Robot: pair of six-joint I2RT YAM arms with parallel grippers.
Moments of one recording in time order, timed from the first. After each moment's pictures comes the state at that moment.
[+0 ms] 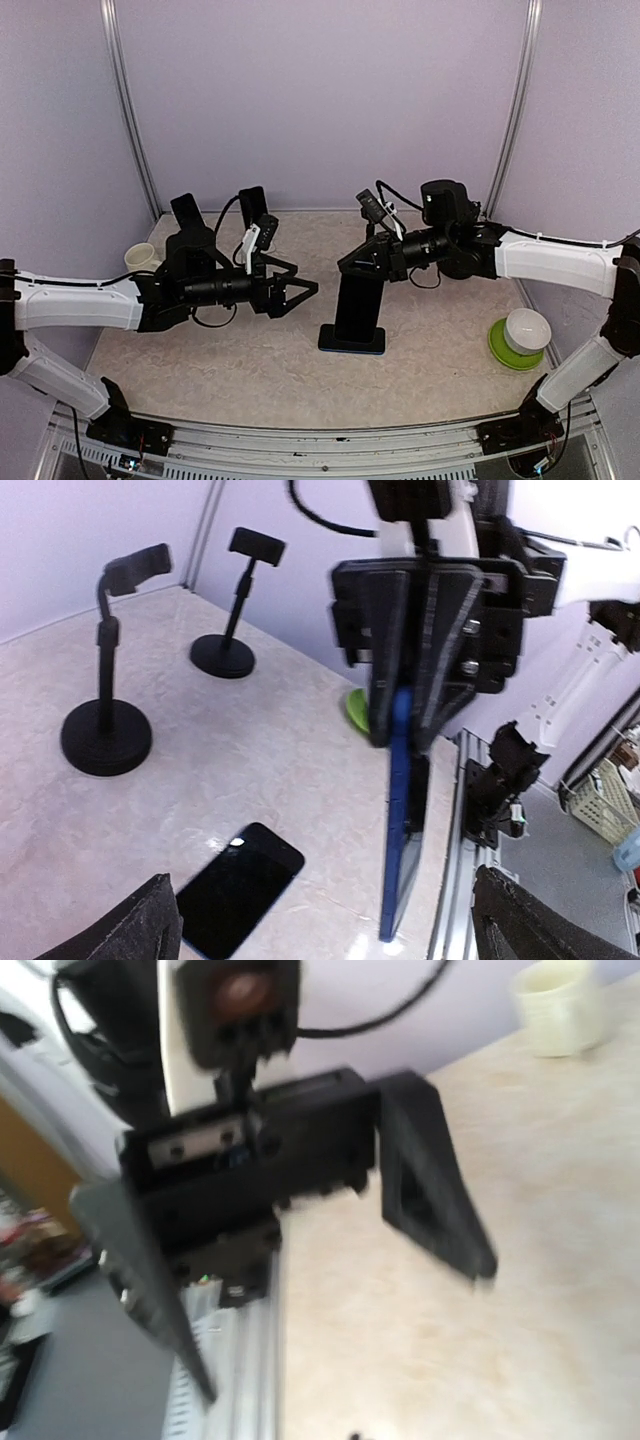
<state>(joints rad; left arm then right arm) -0.87 1.33 0.71 0.44 0.36 -0.31 0.70 1.53 1.08 0.10 -0.97 0.23</state>
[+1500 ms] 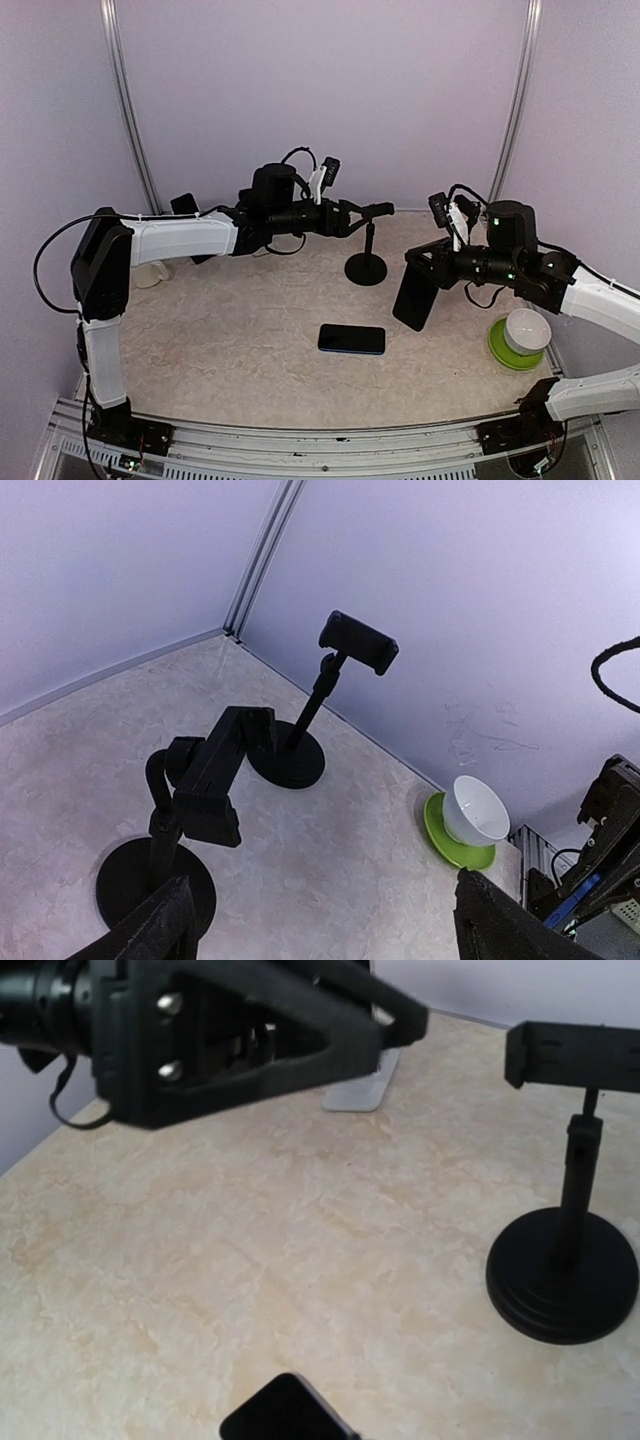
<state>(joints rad) -0.75 2.00 1.55 0.26 0.40 -0.36 0.64 1.03 0.81 -0.13 -0.25 0.18</state>
